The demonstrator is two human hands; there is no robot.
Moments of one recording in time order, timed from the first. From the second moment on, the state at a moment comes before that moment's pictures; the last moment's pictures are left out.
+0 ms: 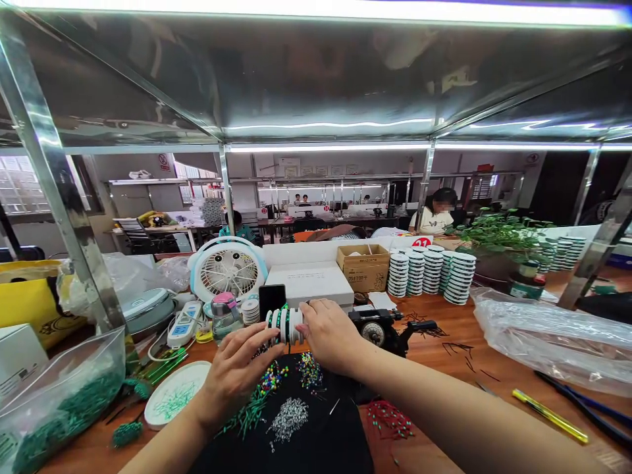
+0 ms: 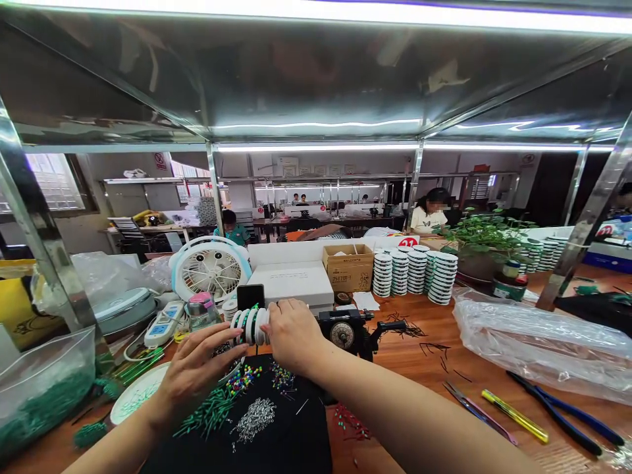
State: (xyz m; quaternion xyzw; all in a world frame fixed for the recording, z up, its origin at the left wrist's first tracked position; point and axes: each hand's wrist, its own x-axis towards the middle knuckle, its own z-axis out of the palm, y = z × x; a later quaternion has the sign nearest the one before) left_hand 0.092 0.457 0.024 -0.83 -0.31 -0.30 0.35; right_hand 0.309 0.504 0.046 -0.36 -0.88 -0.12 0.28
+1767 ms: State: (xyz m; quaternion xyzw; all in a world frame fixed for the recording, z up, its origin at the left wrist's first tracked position) left_hand 0.103 0.487 0.059 -0.84 -0.39 -0.38 -0.01; right_hand 0.253 0.511 -0.053 -0.48 -0.87 0.07 0.11
